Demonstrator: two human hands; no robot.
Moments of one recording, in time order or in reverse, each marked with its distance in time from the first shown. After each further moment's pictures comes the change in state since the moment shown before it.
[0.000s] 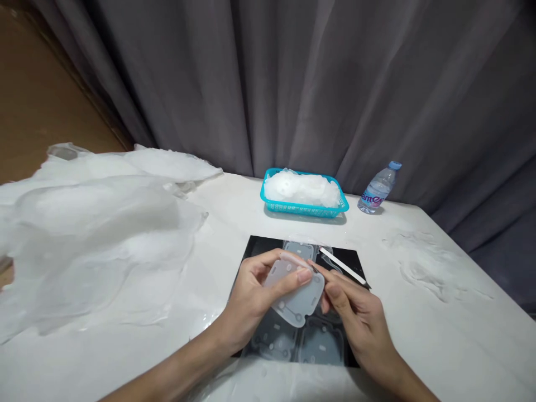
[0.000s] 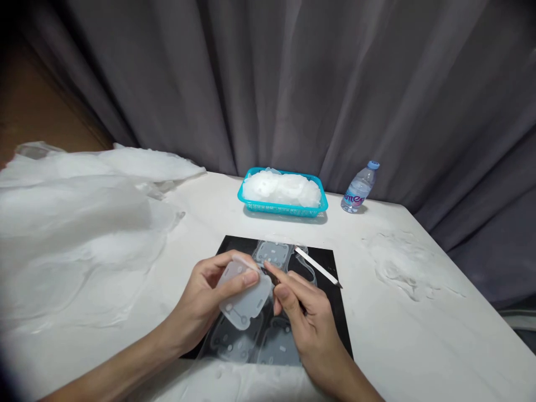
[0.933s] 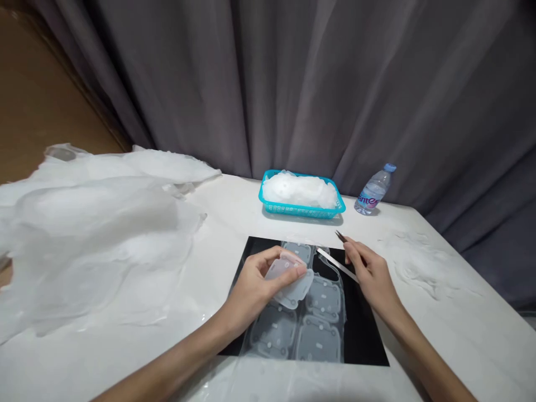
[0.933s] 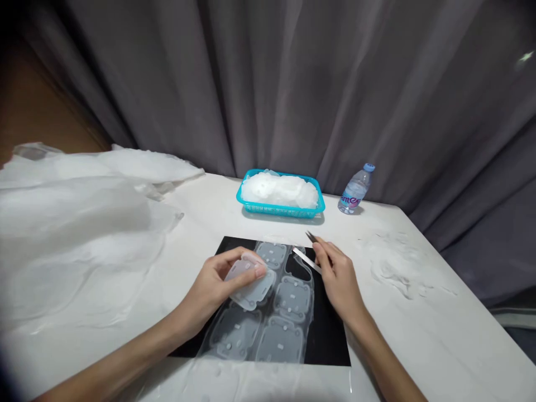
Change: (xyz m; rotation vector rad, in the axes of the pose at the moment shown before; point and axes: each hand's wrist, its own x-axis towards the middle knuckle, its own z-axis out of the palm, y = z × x) left_hand 0.015 -0.012 -0.013 0.294 0.073 -0.029; right_hand 0.036 0.059 -0.055 -0.367 0.183 0.122
